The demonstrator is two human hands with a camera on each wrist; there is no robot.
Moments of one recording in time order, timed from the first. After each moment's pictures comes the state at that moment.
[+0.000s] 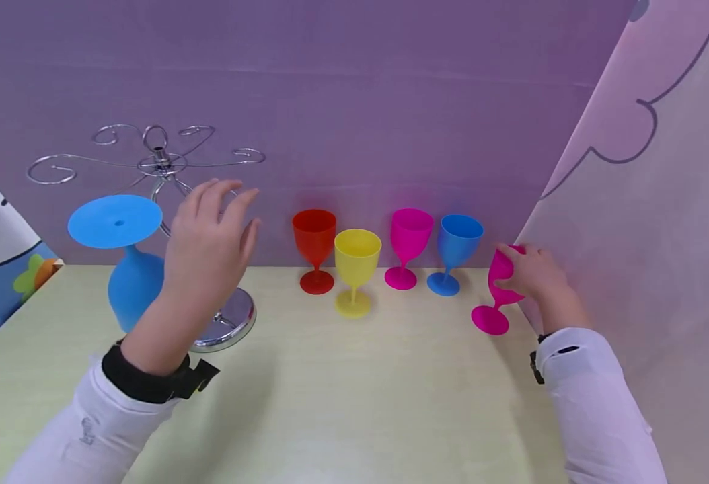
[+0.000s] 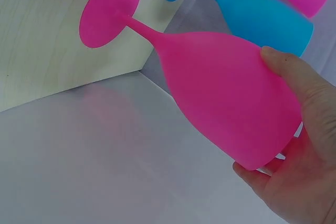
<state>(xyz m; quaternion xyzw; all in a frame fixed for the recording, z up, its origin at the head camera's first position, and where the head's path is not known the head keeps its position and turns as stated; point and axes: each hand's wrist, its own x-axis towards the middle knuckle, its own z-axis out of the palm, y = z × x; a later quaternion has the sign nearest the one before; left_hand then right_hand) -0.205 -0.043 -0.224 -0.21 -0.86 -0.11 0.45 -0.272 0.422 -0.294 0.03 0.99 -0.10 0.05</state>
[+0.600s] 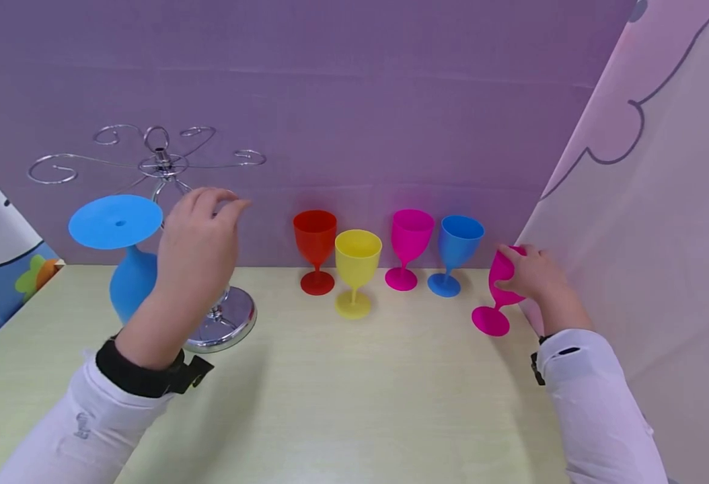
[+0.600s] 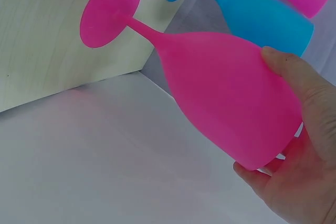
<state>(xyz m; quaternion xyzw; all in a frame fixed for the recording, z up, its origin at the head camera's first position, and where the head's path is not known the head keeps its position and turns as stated) -0.210 -0.051 -0.223 -0.20 -0.87 -0.10 0.44 -0.274 0.421 -0.294 0.01 0.99 -0.10 0.04</state>
